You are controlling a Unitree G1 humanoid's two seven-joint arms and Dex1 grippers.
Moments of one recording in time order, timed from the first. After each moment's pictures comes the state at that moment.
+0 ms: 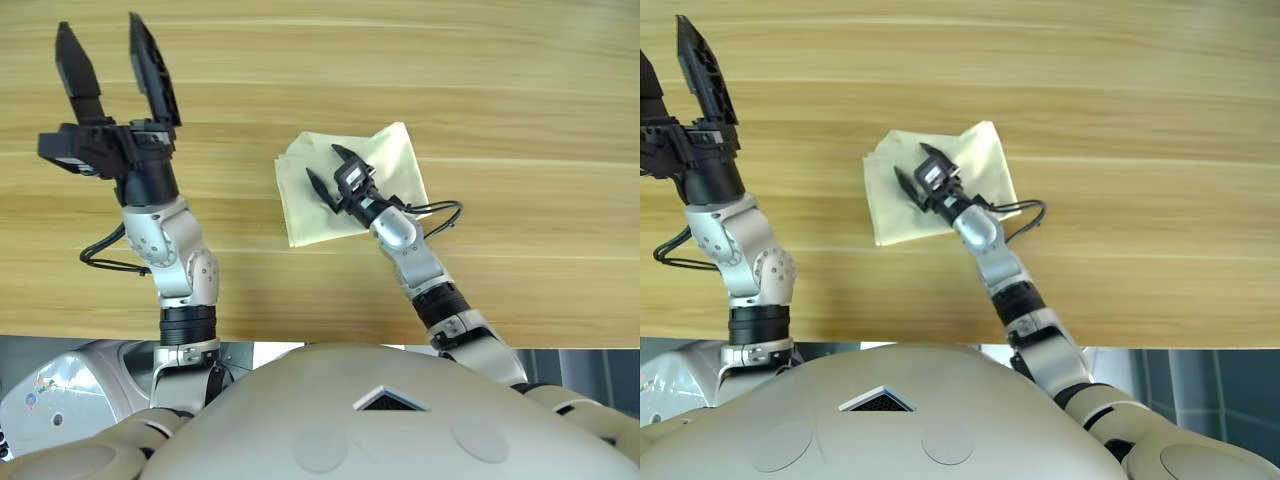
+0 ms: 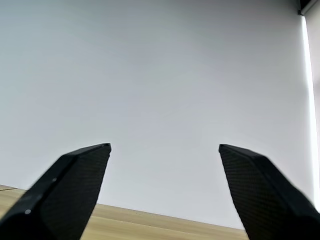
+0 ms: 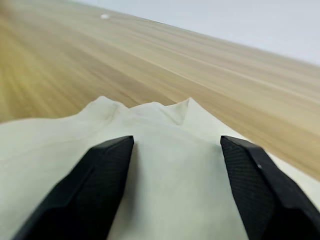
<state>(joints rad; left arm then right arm) 0.03 0.12 0.10 -0.06 -0.44 -0.63 -0.22 -0.13 0.01 0.29 0.49 -0.01 -0.19 0.29</state>
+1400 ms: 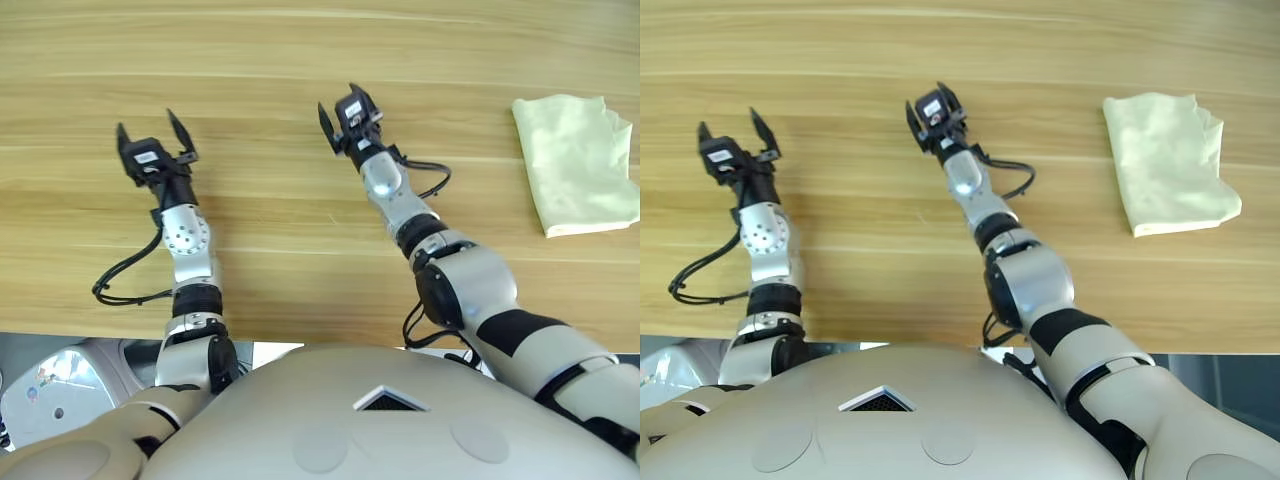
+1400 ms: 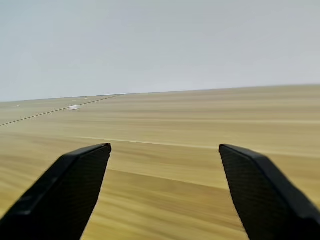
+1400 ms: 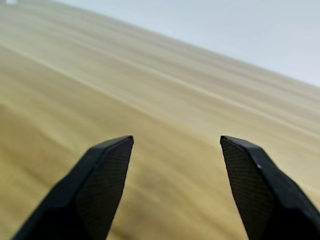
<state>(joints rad) -0.15 0.06 0.19 0.64 0.14 -0.58 0.19 -0.62 0.10 0.09 1.23 -0.20 -0.58 -0.06</state>
